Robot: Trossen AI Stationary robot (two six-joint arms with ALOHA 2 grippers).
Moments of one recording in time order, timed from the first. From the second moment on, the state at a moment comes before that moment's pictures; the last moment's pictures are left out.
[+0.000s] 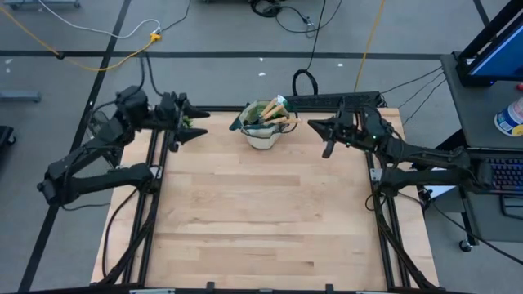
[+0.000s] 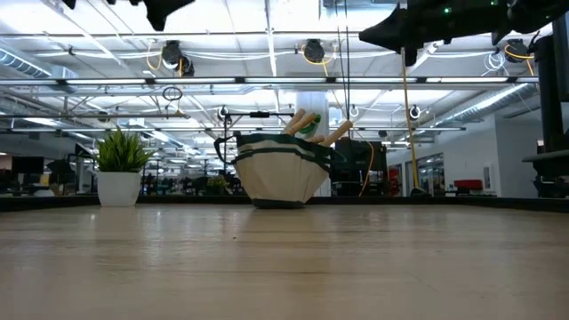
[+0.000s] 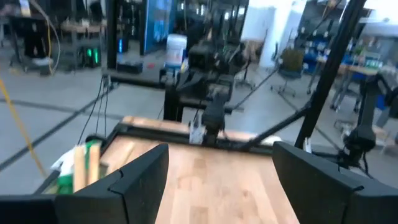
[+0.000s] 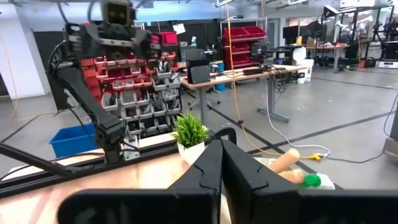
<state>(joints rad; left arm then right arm) 0.70 0.79 0.90 -0.16 0.74 -0.09 -0.38 0.88 0.58 0.38 -0.03 0.09</state>
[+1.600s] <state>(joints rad) 0.12 0.30 0.23 0.28 -0.01 -0.21 -0.38 0.50 0.26 0.31 0.06 0.12</state>
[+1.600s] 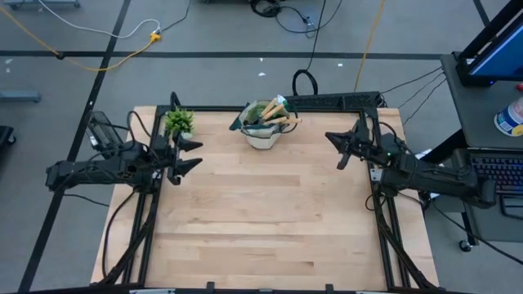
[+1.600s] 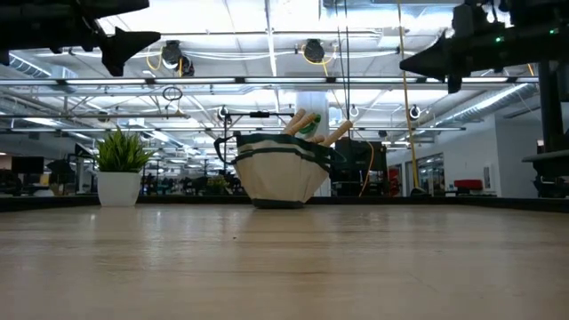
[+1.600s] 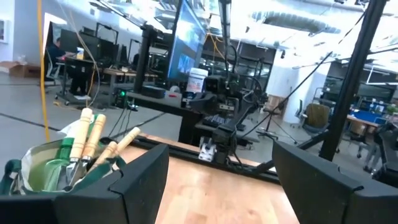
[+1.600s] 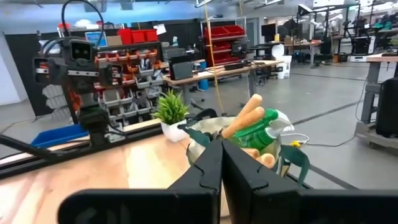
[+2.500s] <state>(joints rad) 0.02 0.19 0.12 0.22 -0.09 -0.11 -0.38 0.10 0.23 -0.28 0.06 0.14</state>
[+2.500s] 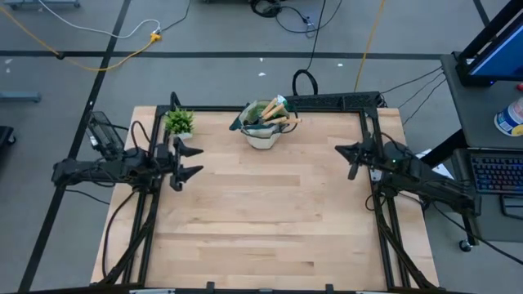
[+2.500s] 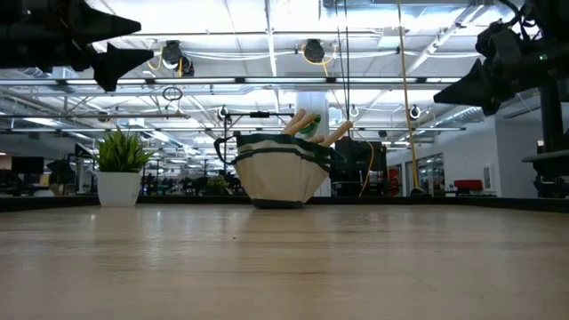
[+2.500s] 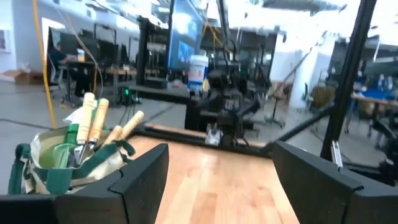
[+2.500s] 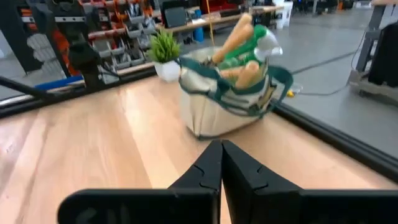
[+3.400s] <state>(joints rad) -0.06 0.19 0.03 0.18 -0.21 -0.41 -0.38 0.09 0.14 -0.27 0.05 0.04</state>
